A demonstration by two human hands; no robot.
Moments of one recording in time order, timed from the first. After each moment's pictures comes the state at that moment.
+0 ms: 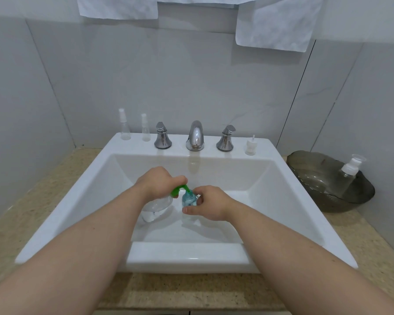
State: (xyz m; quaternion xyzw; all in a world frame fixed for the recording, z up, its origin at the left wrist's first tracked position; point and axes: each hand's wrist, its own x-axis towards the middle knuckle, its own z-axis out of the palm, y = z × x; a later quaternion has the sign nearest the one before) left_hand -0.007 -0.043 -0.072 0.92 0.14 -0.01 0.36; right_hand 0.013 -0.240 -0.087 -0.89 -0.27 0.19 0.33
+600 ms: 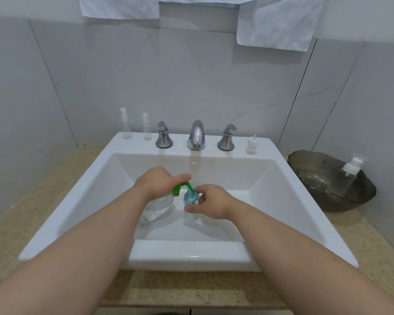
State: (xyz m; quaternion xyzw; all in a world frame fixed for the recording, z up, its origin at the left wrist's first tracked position) left_hand -0.011 -0.040 -0.071 0.93 0.15 0.00 0.33; right_hand 0.015 -0.240 -0.088 -0.89 -0.26 0.18 0.33
